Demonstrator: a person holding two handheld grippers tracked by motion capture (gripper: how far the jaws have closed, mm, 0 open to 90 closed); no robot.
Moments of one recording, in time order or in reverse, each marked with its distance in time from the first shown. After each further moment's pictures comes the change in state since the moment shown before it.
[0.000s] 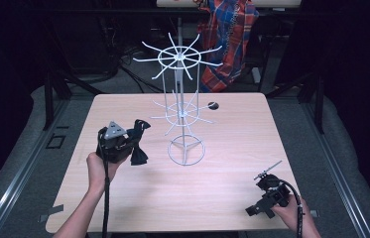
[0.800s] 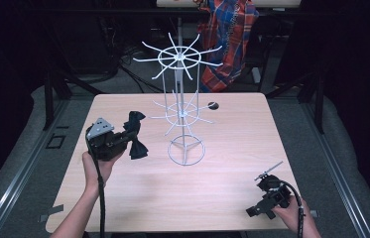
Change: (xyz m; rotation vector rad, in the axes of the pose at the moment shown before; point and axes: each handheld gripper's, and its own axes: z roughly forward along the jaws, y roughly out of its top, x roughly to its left) left arm 0.005 0.007 -0.021 -0.189 -0.071 -0.071; right arm 0.001 -0.003 -0.002 -0.003 0.001 -0.001
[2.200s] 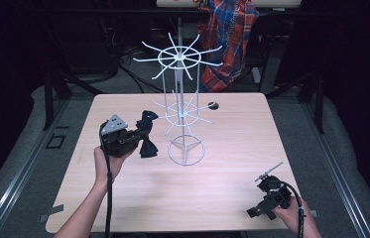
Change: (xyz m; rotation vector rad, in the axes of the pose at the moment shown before) left arm -0.011 0.008 0.027 0.046 -0.063 0.054; right arm -0.001 -0.002 0.001 0.007 -0.014 0.006
